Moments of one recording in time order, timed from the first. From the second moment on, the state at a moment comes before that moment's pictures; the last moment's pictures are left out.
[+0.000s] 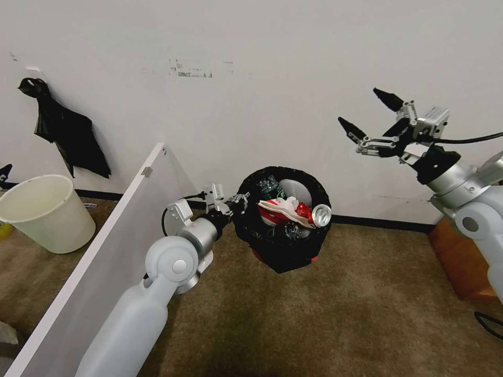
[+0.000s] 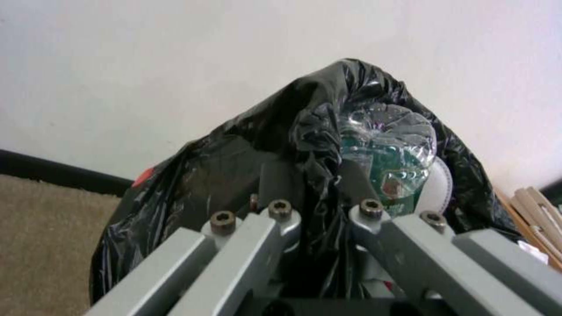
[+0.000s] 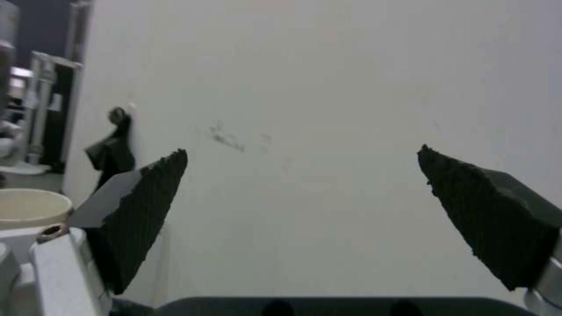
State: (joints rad) left arm 0.92 -1.19 -0.16 -2.02 -1.14 0.43 -0.32; right arm -0.92 0.68 0.58 2.01 0.83 -0.02 -0.35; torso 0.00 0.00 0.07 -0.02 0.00
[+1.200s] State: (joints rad) left arm 1.00 -1.15 -0.23 -2.08 -1.08 0.41 -0.30; right arm -1.16 0.81 0.58 2.07 0.69 -0.10 -0.05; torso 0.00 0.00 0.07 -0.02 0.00
